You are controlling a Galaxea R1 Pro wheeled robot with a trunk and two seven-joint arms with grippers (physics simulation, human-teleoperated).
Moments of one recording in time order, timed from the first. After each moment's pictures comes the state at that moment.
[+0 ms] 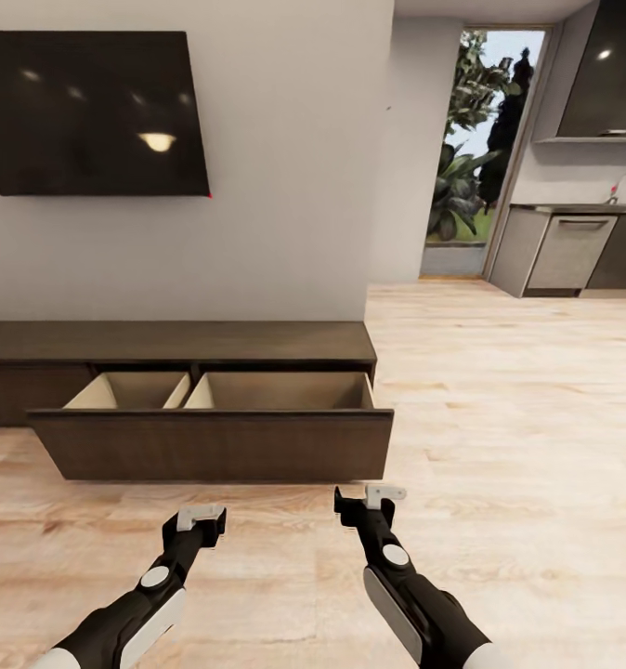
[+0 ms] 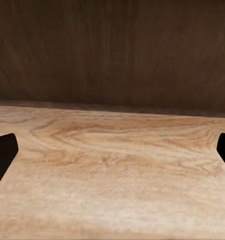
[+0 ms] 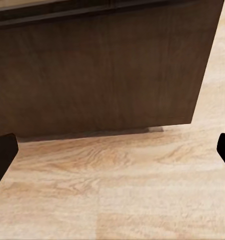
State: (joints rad) left arm -0.50 0.22 -0.71 -0.72 0.69 -0.18 0.32; right arm -0.48 0.06 0.54 -0.83 -0.46 -0.05 -0.36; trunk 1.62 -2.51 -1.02
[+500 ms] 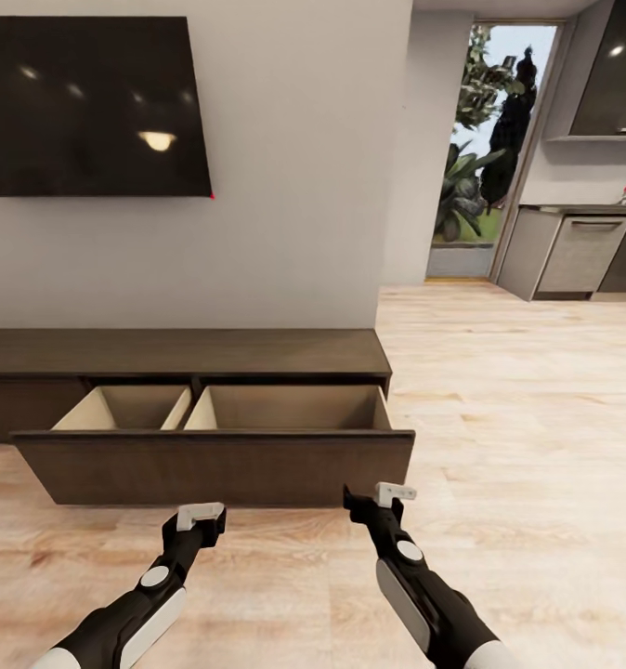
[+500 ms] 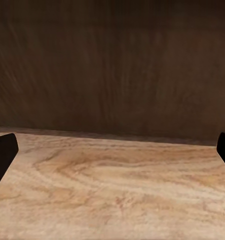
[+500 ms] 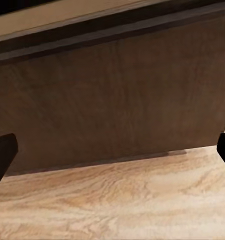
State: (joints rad) left arm -0.50 0.22 -0.71 -0.72 0.70 -0.18 0.32; right arm -0.48 0.06 0.42 -0.80 -0.46 -0.06 -0.26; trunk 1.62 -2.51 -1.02
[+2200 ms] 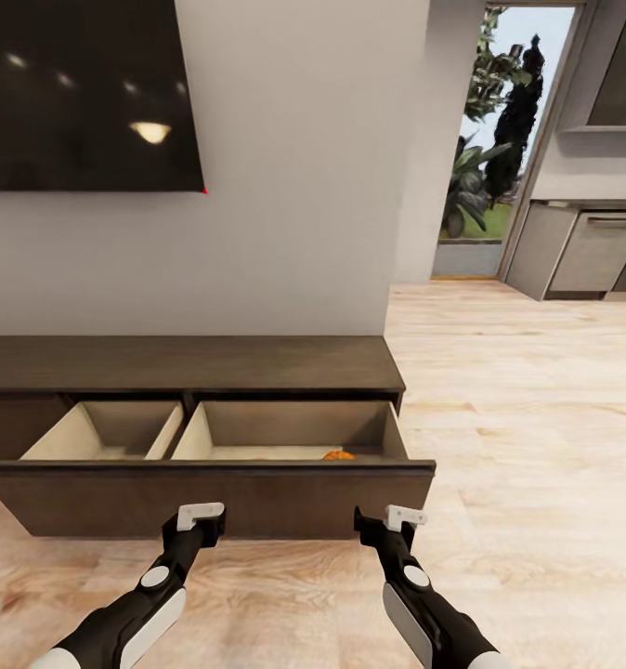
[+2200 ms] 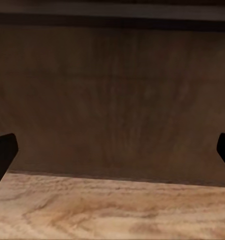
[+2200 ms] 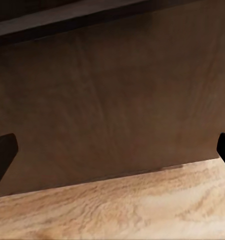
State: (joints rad) left arm -0.50 0.22 -0.71 -0.72 0.69 -0.18 0.32; right arm -0.48 0.07 0.40 -0.62 -0.46 -0.18 -0.25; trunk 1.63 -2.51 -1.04
